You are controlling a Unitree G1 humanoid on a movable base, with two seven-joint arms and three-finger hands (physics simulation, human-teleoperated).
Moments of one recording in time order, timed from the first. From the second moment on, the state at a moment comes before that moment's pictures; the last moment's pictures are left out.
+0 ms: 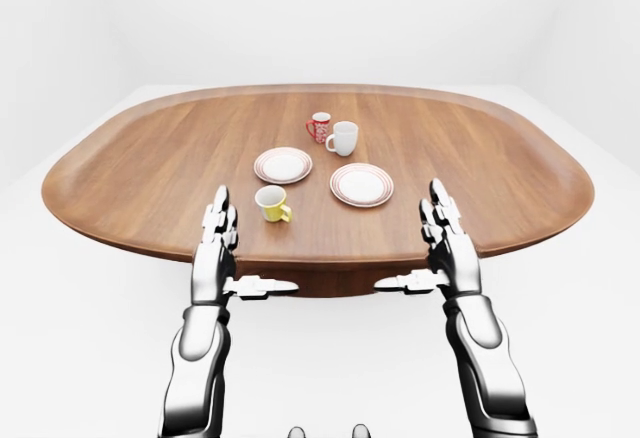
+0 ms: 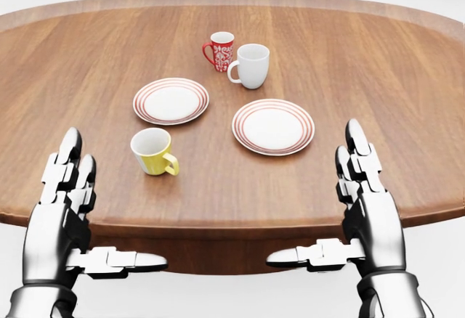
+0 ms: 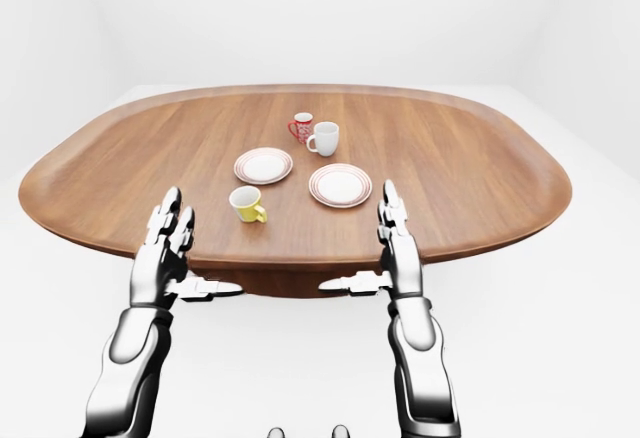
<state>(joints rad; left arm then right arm) 0.06 0.02 0.06 -0.30 -0.01 0.09 -0.07 0.05 -0.02 -0.04 -0.30 -0.01 0.09 0.07</state>
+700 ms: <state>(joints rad) 0.08 0.02 0.06 -0.33 -0.01 0.09 -0.08 0.06 -0.02 -0.04 -0.34 0.02 0.09 0.09</state>
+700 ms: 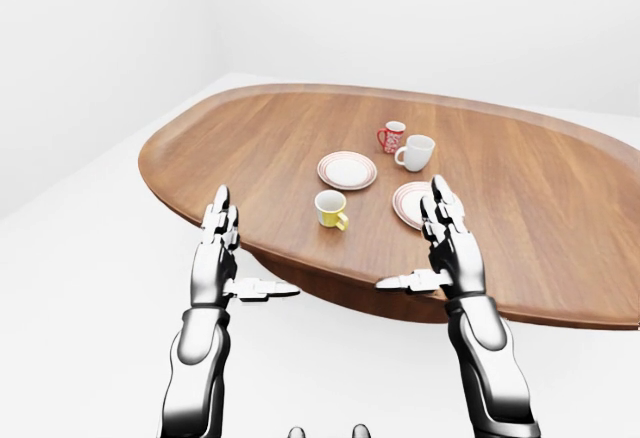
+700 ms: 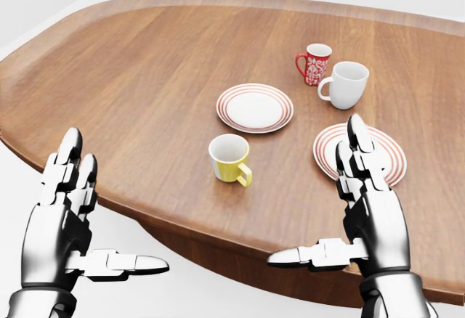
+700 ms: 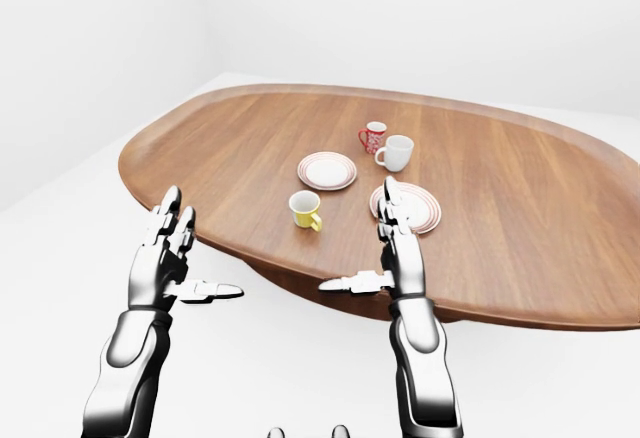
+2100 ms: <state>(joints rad) 0.08 0.02 0.04 -0.33 -0.01 0.09 -0.08 0.07 -0.02 -0.03 -0.33 0.01 0.09 0.10</state>
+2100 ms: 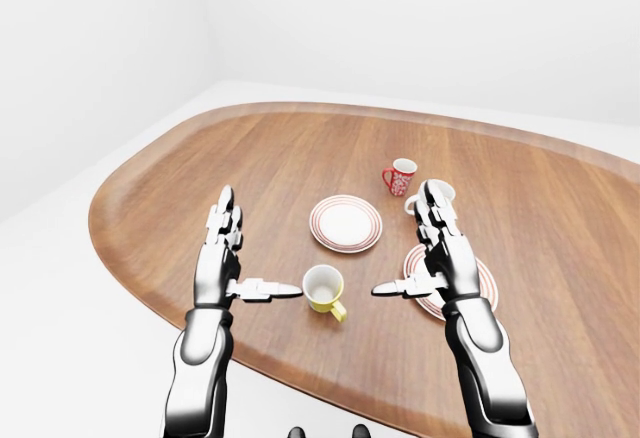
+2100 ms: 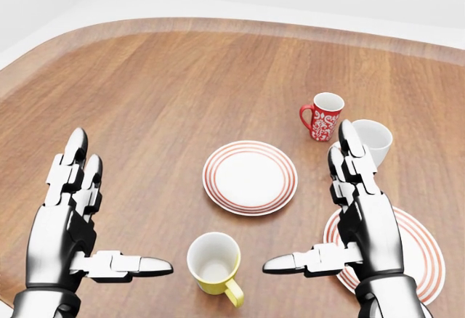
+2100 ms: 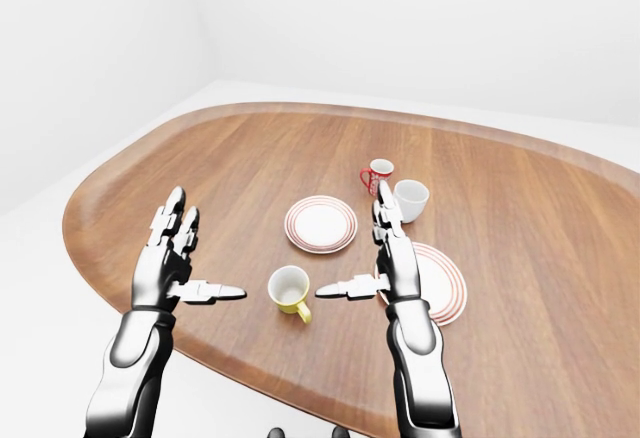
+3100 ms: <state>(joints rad) 0.04 0.05 0.11 -0.25 -0.02 0.09 -0.10 -0.04 -0.04 -0.01 -0.15 -0.17 0.09 0.09</state>
